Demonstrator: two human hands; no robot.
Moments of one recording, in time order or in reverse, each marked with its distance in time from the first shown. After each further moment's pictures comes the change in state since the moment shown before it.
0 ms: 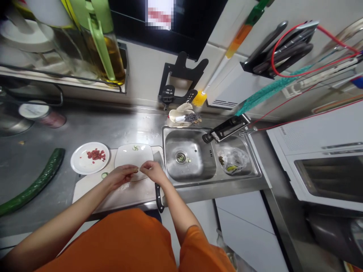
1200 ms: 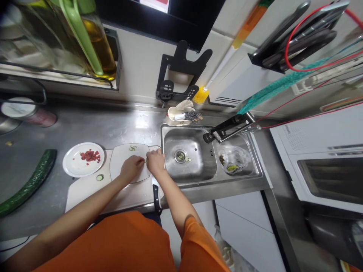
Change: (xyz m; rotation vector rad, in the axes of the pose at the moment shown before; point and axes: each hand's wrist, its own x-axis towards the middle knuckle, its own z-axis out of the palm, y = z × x) left_hand 0.054 0.001 0.035 1.278 0.371 0.519; right_hand 0.046 0.003 -0.016 -1.100 0.050 0.070
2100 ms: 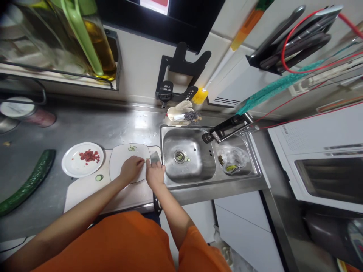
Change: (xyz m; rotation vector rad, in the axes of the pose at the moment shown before) left_hand -0.001 0.000 0.002 -0.016 -0.015 0.027; right_hand -0.047 -0.005 0.030 -0.071 -0.027 0.047
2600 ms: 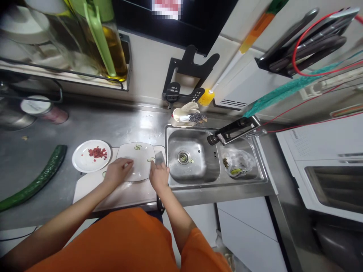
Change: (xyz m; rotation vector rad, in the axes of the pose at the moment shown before) left_hand -0.045 -0.038 -0.040 -0.063 0.250 0.019; right_hand -0.011 -0.005 -0.011 0.070 0.028 0.038
